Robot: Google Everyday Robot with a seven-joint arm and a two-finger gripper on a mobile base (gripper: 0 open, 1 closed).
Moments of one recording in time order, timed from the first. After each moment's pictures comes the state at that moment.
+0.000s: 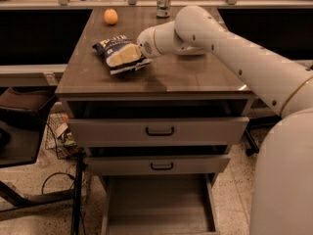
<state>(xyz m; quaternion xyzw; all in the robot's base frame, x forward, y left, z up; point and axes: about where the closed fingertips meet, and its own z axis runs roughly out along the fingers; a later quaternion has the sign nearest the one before) 0.750 0.084 0.868 -0.41 0.74 0.28 0.46</state>
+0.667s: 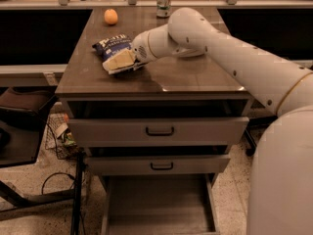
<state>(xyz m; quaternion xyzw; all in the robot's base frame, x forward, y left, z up) 0.736 0.102 0.855 -0.42 0.74 0.28 0.43</state>
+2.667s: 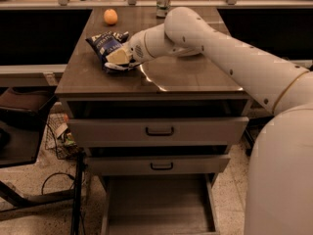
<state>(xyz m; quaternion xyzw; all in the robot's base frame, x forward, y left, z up) 0.733 0.110 0.854 -0.43 0.74 0.29 0.43</state>
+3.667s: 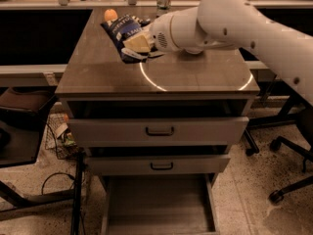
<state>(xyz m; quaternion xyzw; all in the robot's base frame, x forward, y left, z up) 0.679 0.044 0.942 -0.41 0.73 0.23 0.50</state>
